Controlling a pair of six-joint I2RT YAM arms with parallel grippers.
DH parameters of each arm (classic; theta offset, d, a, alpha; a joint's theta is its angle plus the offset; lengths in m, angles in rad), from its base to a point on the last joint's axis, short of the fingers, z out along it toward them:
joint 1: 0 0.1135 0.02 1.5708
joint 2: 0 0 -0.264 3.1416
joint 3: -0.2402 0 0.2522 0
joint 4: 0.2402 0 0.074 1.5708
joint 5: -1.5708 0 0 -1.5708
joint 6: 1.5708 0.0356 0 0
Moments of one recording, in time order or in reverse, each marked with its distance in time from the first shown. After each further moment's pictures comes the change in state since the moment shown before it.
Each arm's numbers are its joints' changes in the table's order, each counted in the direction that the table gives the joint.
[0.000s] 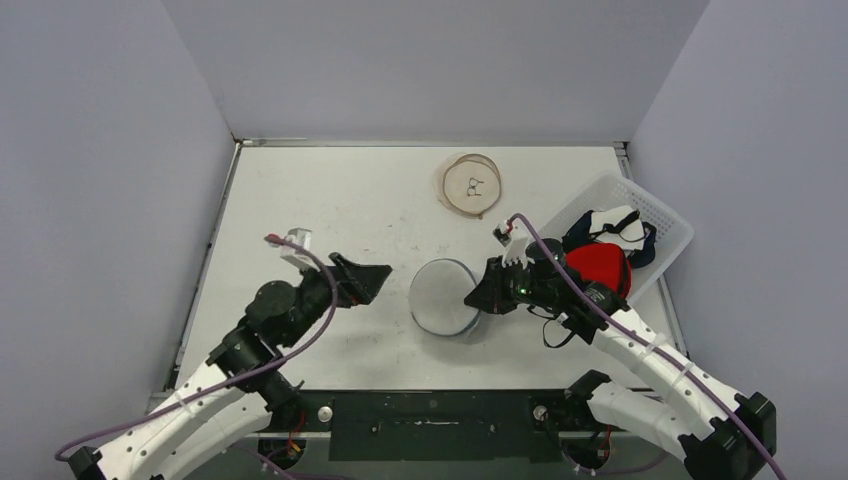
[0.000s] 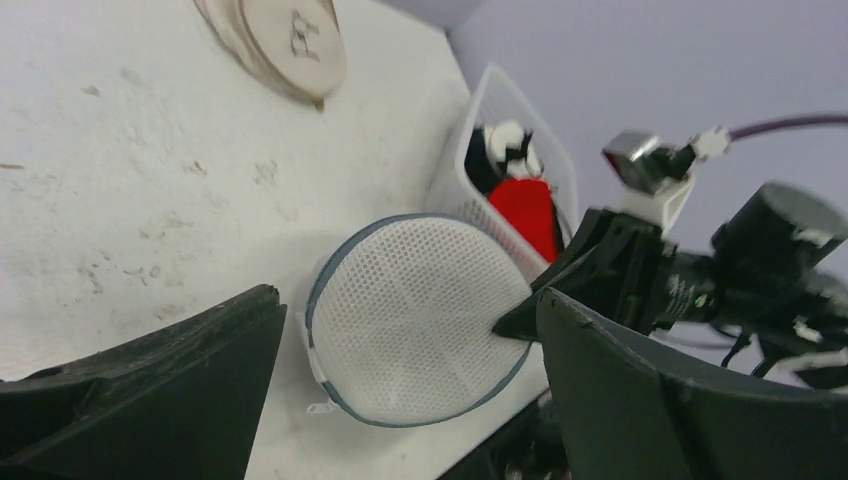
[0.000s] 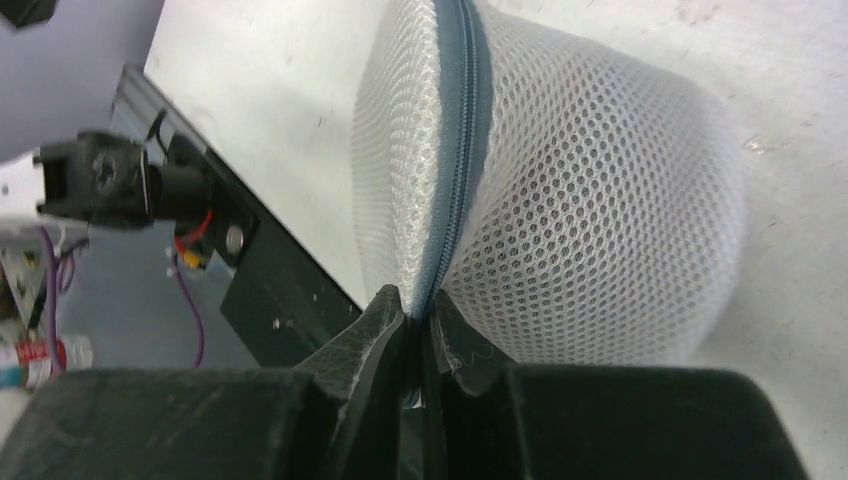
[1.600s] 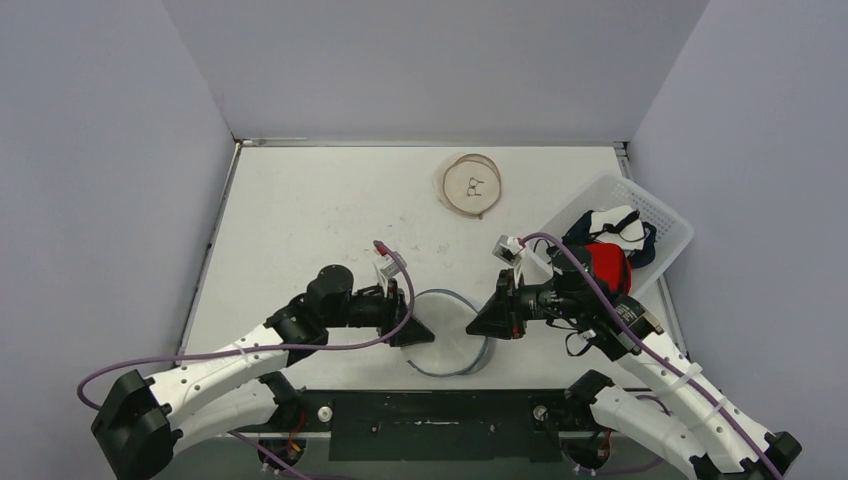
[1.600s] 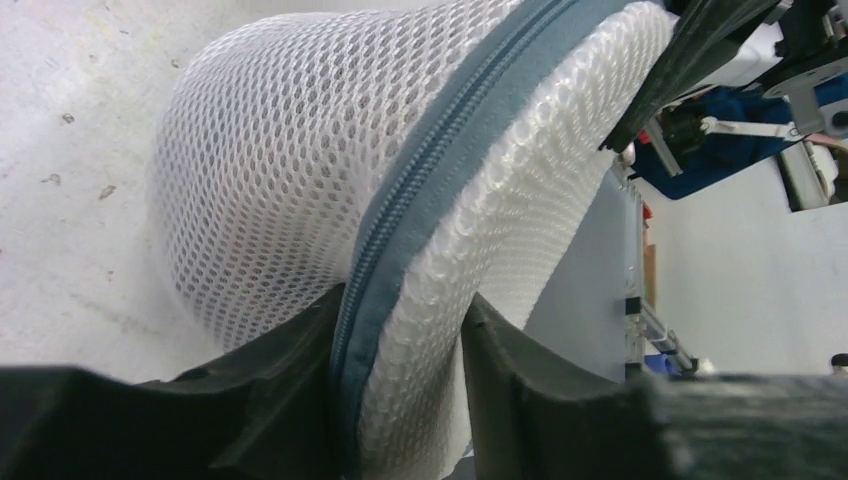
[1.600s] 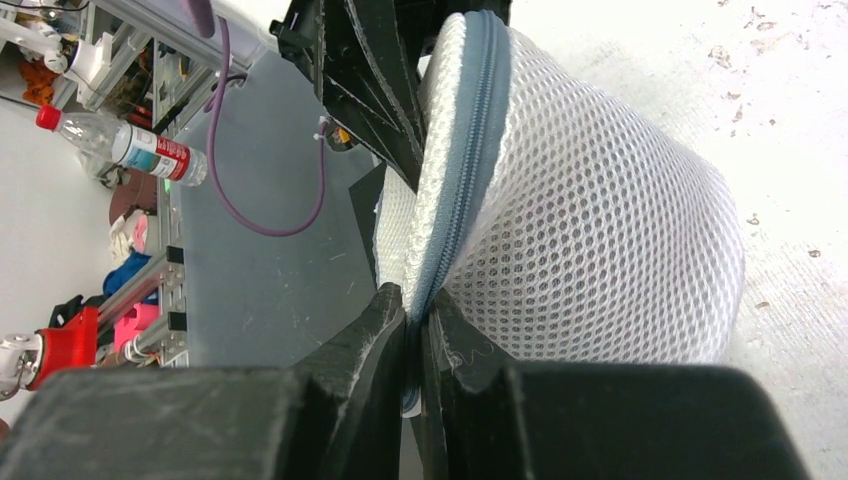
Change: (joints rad) left arm -0.006 -0.471 0.013 -0.230 -0.923 0.194; right arm 0.009 0.172 -0.064 0.122 0.436 -0.180
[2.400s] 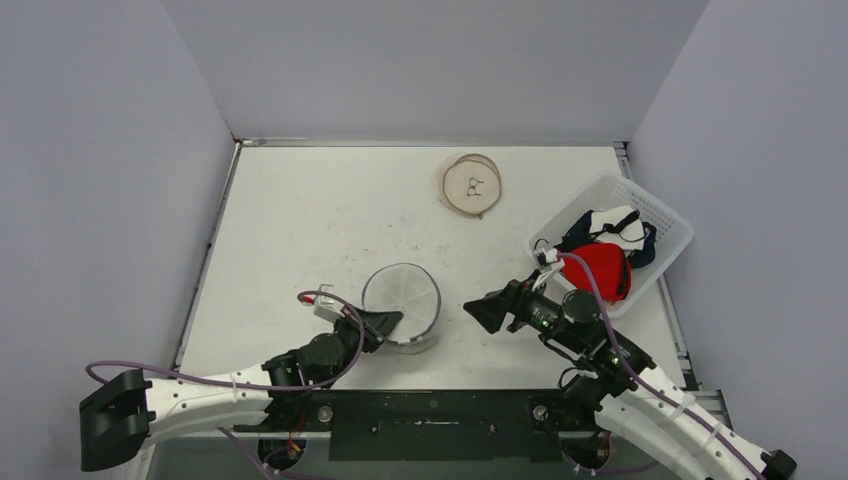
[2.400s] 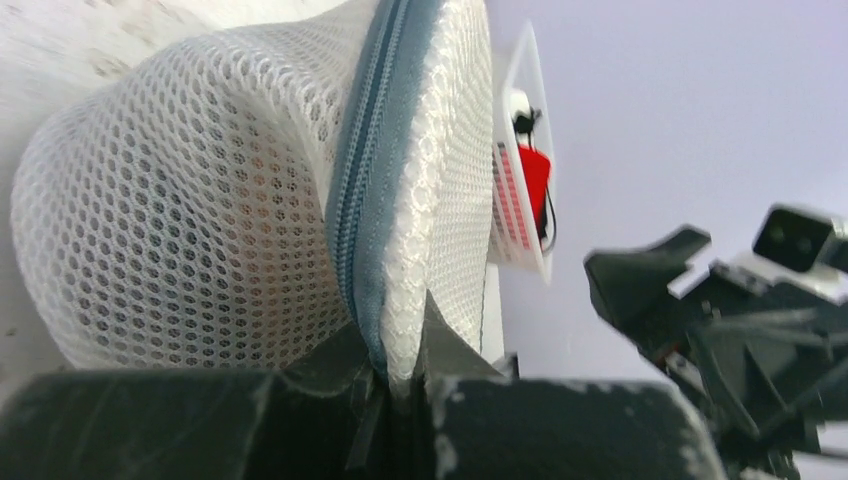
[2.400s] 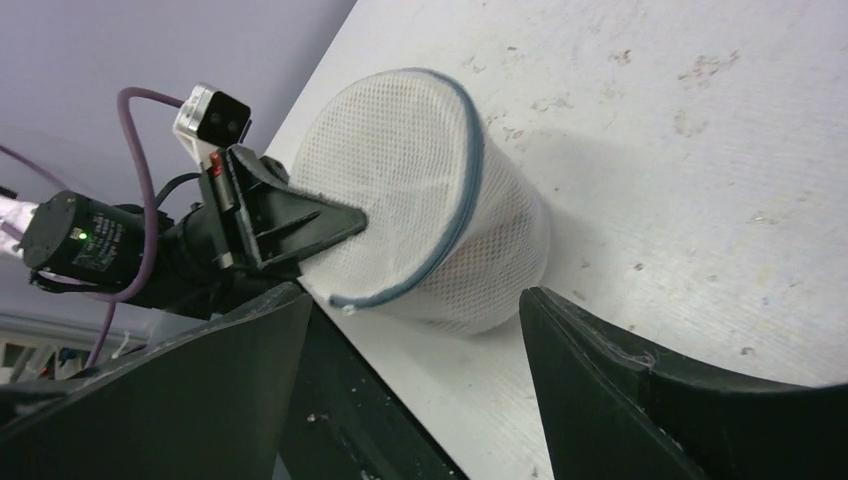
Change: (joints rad) left arm -0.313 0.258 0.450 -0.327 1.114 -0.654; right arm 0.054 0.256 0.357 -0.366 -0.593 0.323
